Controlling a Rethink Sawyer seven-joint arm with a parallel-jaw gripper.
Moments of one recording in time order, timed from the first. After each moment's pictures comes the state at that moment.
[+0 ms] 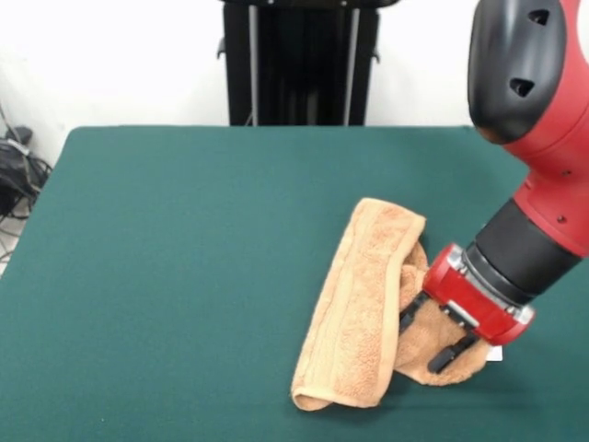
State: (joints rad) arm 0.36 0.18 -0.87 0.85 0.48 0.69 2.30
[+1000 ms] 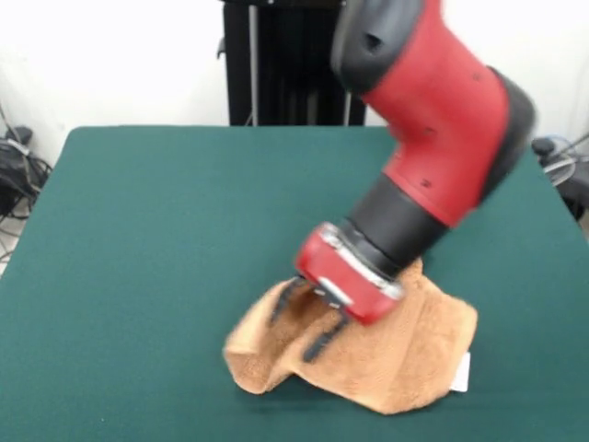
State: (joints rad) arm 0.28 0.10 -0.84 1.07 0.31 0.33 2.30
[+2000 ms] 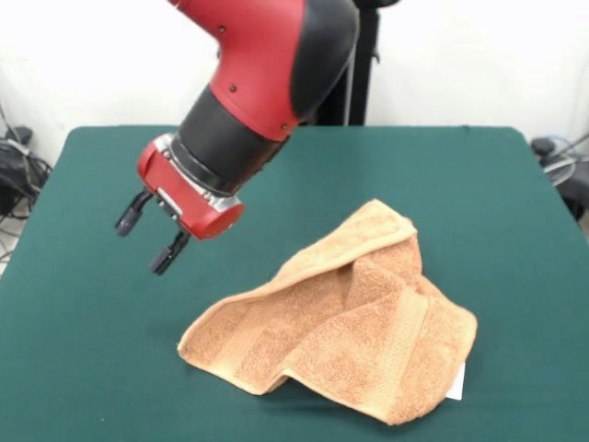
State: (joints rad) arm 0.04 -0.18 -0.63 1.26 -0.01 0.32 2.30
